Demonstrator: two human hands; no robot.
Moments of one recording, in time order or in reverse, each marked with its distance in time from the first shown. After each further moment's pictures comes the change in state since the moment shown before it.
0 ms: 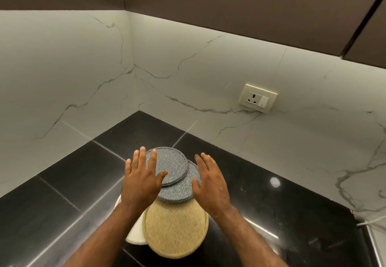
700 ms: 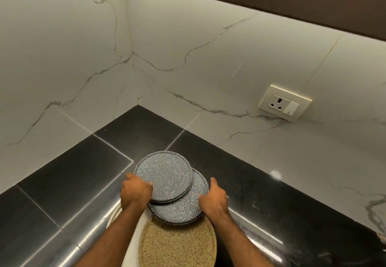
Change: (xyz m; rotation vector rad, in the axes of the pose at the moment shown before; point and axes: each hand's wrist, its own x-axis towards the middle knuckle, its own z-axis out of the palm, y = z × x) left_hand 0.087 -0.030 0.084 -0.363 -0.279 -0.786; right_hand 0.079 0.054 0.098 0.255 -0.324 0.716
